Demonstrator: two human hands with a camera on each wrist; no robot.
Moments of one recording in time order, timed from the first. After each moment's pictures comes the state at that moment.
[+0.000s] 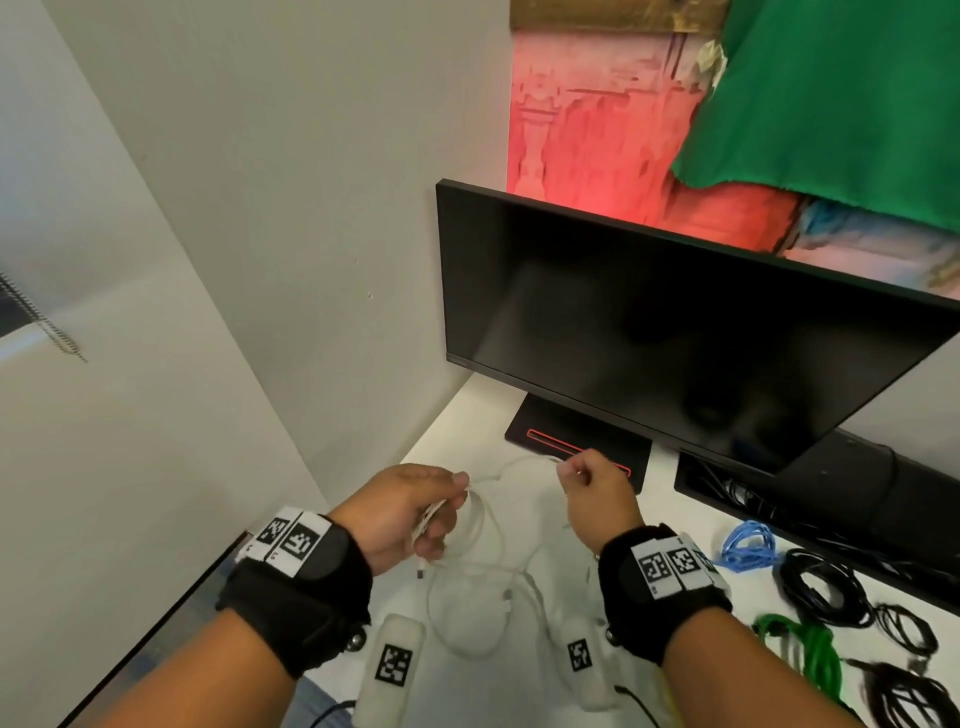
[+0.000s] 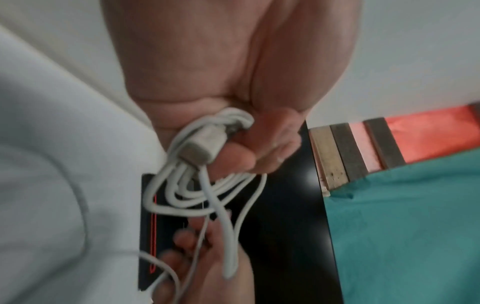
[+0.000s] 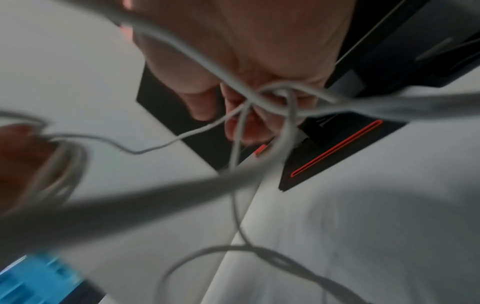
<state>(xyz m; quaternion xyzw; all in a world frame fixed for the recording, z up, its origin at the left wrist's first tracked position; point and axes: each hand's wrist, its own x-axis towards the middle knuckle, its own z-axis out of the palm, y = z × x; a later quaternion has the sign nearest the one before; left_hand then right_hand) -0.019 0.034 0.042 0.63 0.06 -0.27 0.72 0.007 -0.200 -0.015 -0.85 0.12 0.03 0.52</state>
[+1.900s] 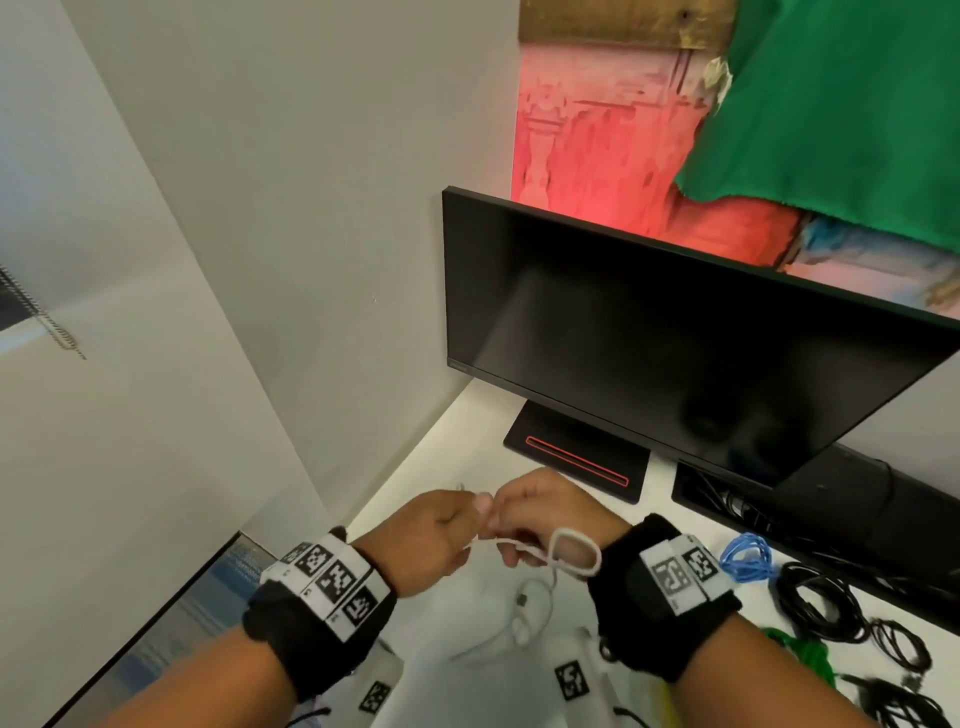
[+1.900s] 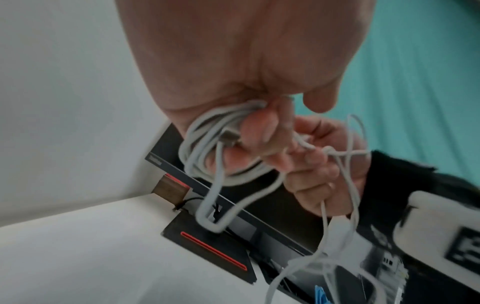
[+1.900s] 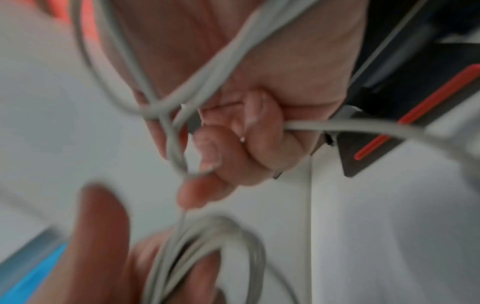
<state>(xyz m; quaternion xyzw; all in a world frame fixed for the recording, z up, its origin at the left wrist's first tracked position) -0.029 0.020 0.029 0.85 -0.15 -0.17 0.48 -0.009 -0.170 0.044 -0.73 -0.12 0.30 0.60</state>
